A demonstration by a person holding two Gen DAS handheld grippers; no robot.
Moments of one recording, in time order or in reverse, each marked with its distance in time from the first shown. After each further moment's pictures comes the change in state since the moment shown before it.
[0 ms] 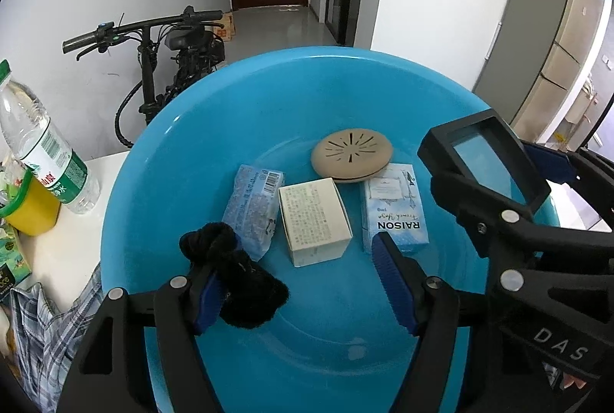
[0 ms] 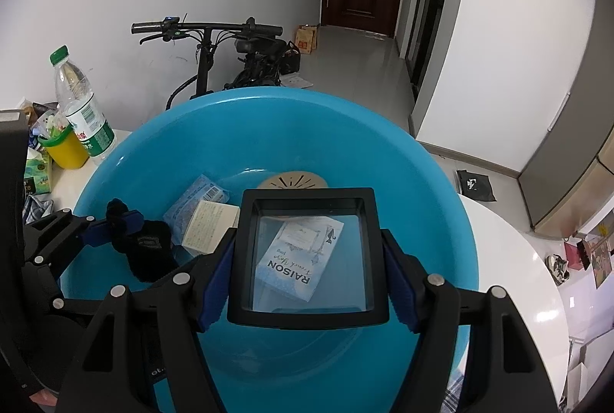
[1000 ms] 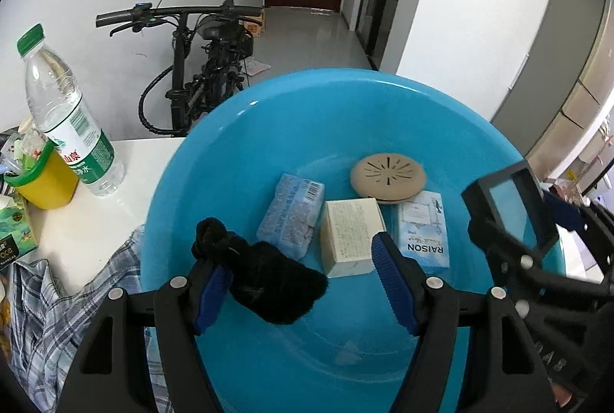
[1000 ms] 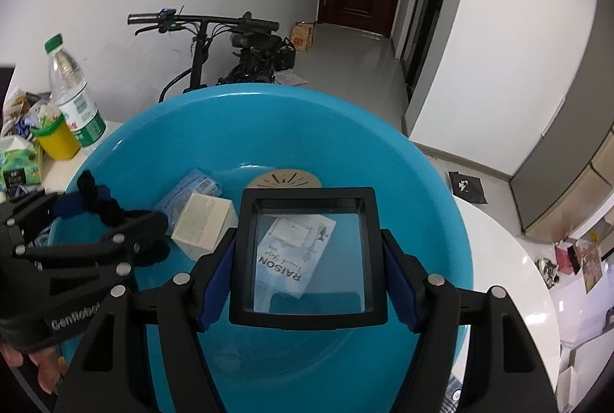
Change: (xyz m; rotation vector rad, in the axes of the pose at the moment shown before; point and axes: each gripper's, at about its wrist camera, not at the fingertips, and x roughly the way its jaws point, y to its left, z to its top) left arm -0.008 0.032 0.009 -0.138 -0.023 0.041; right arm 0.004 0.007 -0.001 -0.041 0.013 -0.035
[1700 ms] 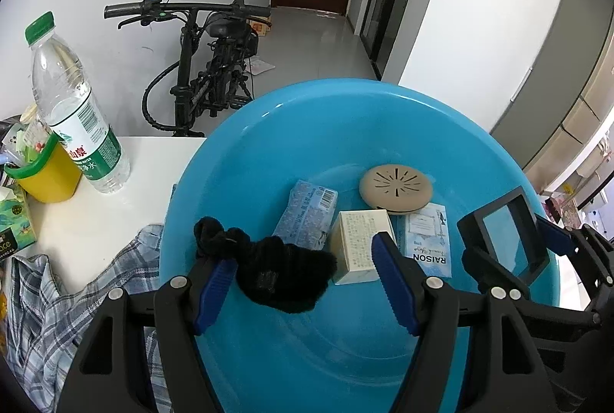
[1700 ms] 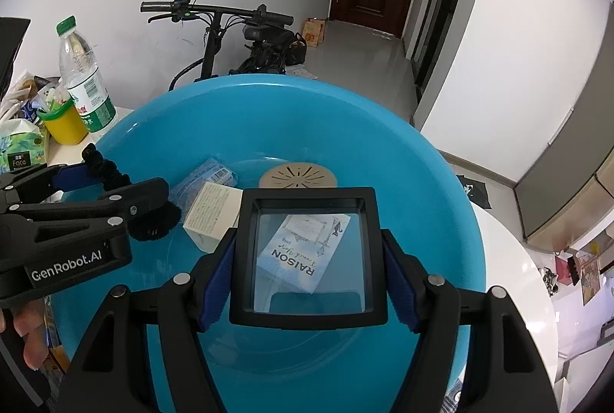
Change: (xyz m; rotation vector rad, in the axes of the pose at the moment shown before) left arm -0.004 0.013 0.005 -0.040 -0.003 -0.010; right arm 0.002 0.008 -0.002 -0.032 0.015 0.016
